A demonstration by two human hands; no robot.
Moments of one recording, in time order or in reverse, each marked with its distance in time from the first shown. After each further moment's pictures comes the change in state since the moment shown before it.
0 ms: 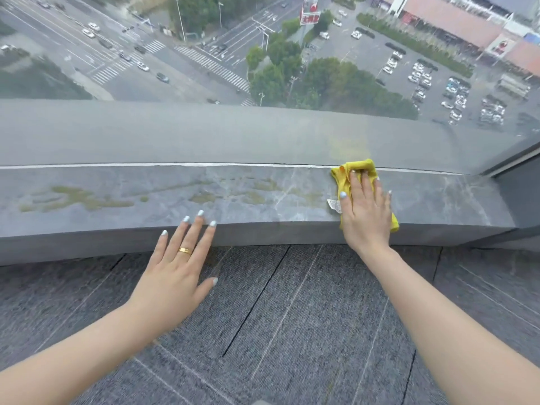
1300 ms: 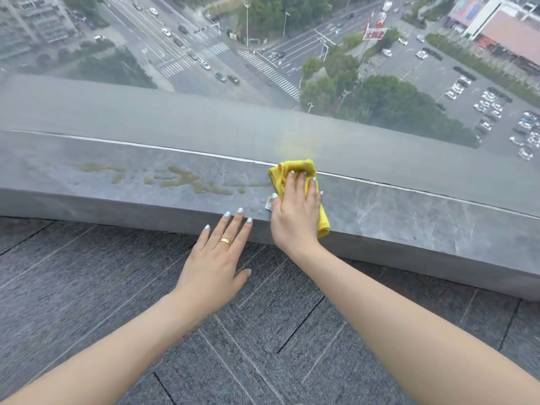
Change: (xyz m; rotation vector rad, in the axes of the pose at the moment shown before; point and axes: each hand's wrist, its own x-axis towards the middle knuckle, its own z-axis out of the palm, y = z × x) left_hand -0.032 -0.051 0.001 -0.063 -0.019 -0.189; right_hand -0.053 -0.231 0.044 0.202 -0.221 -0.252
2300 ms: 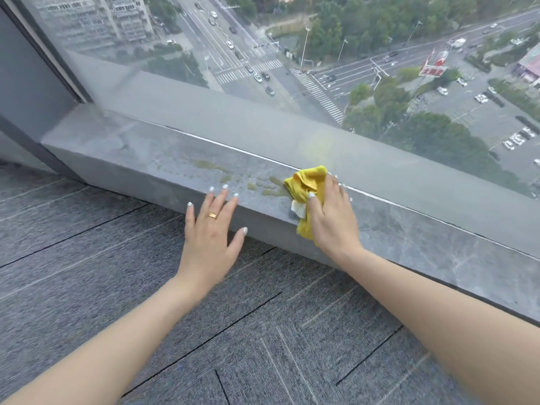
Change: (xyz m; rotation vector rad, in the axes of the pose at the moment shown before) left_hand -0.034 -0.127 -0.011 -0.295 0.367 -0.401; right_hand 0.015 -0.082 0.035 0.083 -0.071 -0.210
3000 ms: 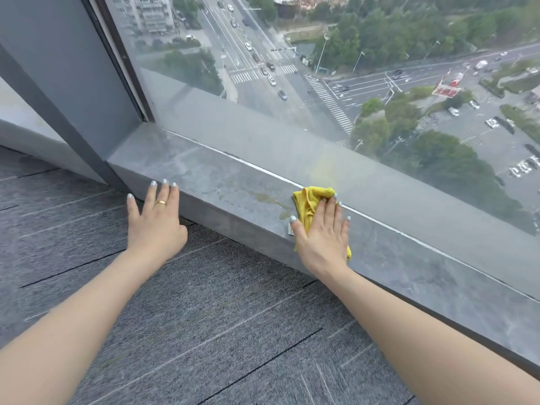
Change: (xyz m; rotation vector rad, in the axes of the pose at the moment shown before) left_hand 0.056 -0.162 -0.074 0.344 -0.243 -0.389; right_hand 0.028 -0.099 0.065 -0.283 -0.168 0.041
